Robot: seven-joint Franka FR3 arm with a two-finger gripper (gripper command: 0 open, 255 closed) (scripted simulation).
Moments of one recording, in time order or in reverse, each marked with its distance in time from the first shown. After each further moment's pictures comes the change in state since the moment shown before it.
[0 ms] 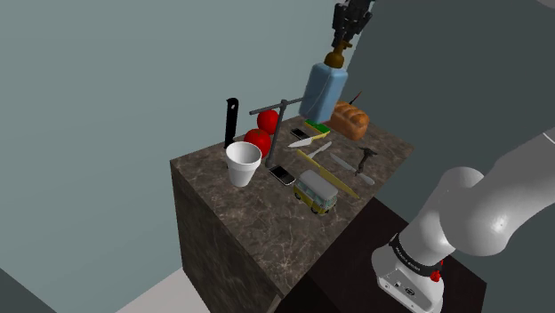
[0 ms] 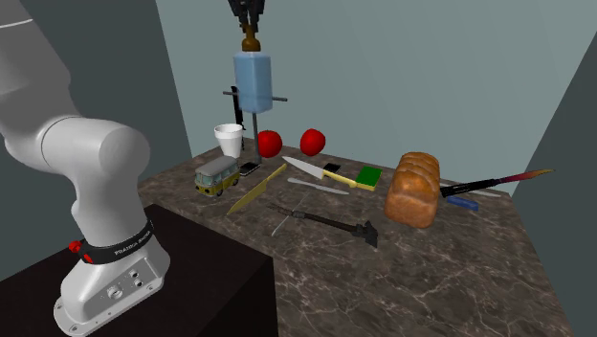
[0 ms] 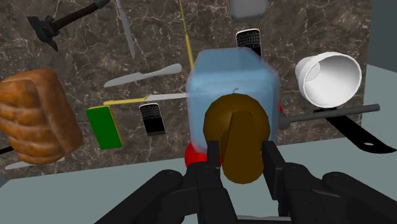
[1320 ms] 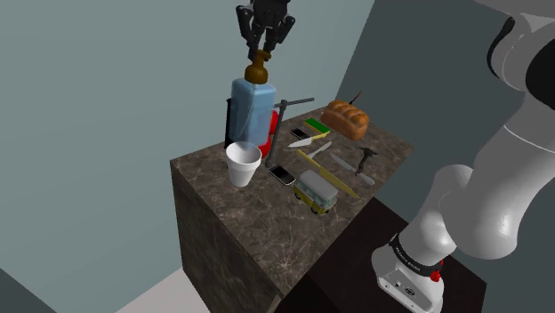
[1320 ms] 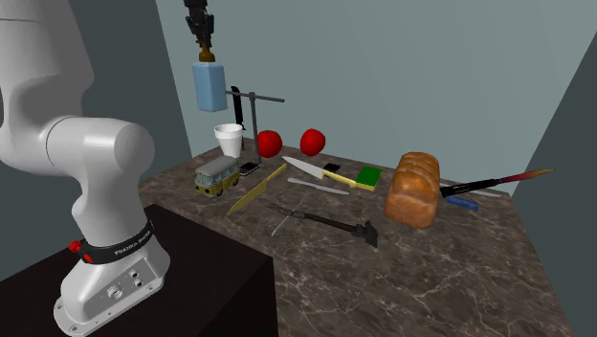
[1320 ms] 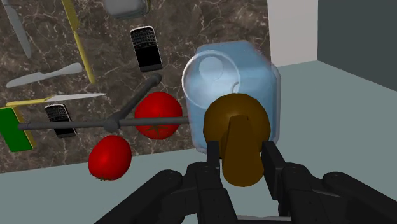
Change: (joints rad) arm 0.184 0.297 0.246 0.222 0.019 0.057 0.431
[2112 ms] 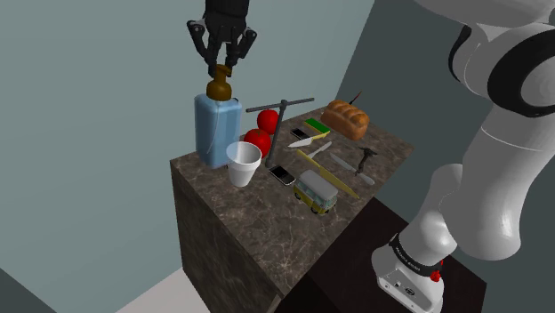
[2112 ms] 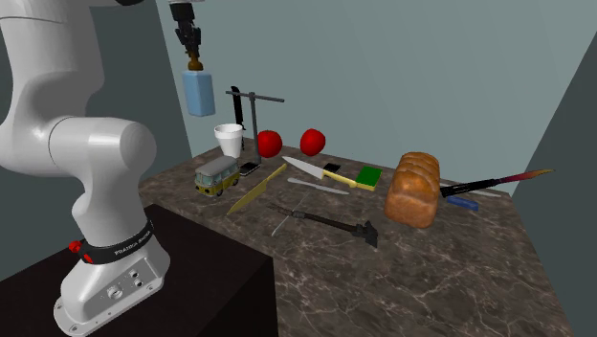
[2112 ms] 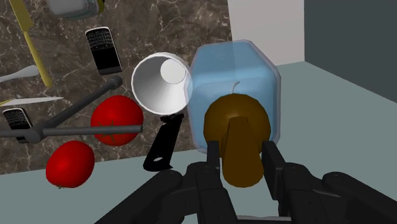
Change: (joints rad) arm 0.080 0.180 0.056 0.147 -0.025 0.025 0.136
